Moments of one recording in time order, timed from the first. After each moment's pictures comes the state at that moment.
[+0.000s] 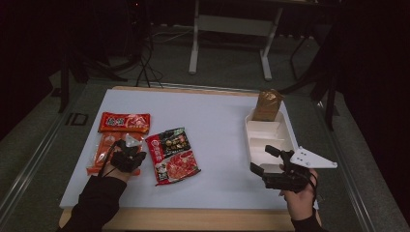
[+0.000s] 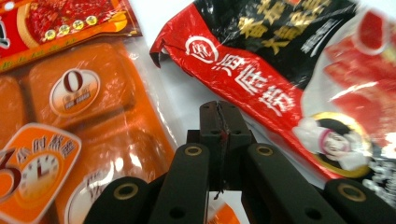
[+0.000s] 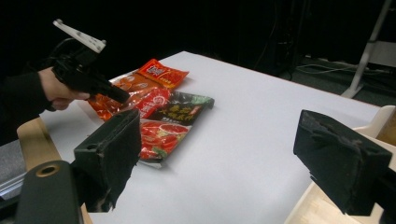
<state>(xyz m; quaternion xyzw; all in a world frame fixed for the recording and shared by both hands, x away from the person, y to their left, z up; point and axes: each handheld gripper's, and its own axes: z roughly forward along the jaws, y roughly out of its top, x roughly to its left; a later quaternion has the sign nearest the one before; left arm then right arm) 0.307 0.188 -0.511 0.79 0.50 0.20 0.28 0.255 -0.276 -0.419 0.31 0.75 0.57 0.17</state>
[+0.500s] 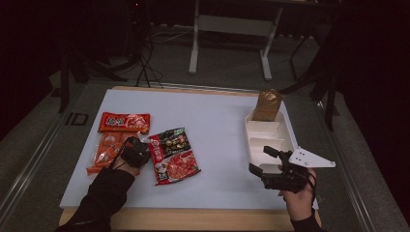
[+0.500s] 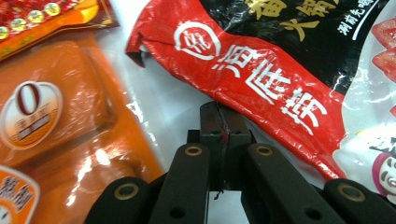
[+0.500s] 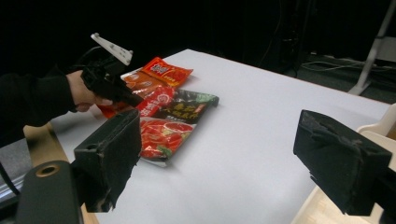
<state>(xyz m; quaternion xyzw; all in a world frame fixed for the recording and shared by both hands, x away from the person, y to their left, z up) 0.332 0.171 -0.528 0.82 0.49 0.17 0.24 0.255 -0.274 -0.421 0.31 0.75 0.57 0.16</state>
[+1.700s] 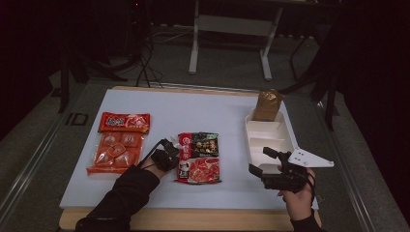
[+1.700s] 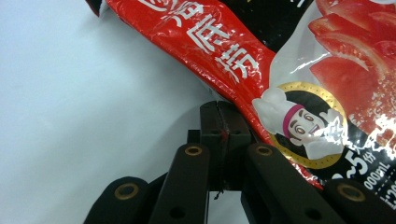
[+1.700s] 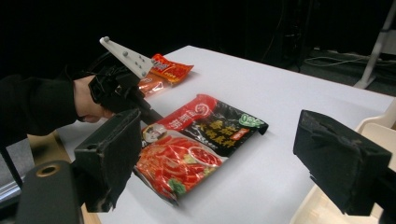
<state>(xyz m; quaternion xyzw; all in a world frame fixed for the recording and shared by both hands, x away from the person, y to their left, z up) 0.331 0.085 -0.521 0.88 0.39 0.12 0.25 0.258 -0.276 -0.428 0.31 0.75 0.57 0.15</state>
